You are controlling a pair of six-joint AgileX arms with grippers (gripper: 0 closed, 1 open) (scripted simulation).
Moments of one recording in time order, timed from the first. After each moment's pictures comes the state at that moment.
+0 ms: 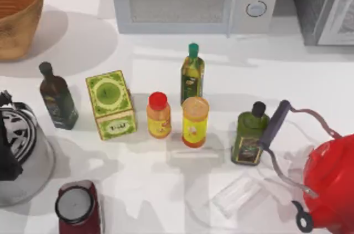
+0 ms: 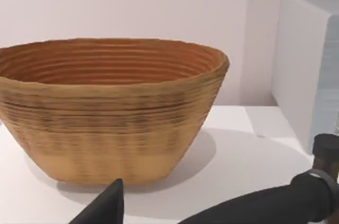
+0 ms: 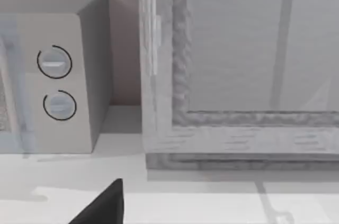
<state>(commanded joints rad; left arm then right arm) 0.00 0.00 0.00 0.00 0.00 0.00 0.00 0.00 0.00 0.00 0.00 0.00</state>
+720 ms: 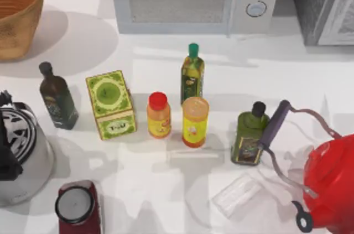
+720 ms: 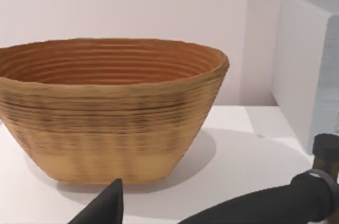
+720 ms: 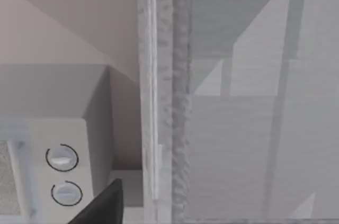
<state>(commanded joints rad) 0.00 0.00 0.00 0.00 0.00 0.00 0.05 0.42 0.53 -0.12 0.07 0.01</state>
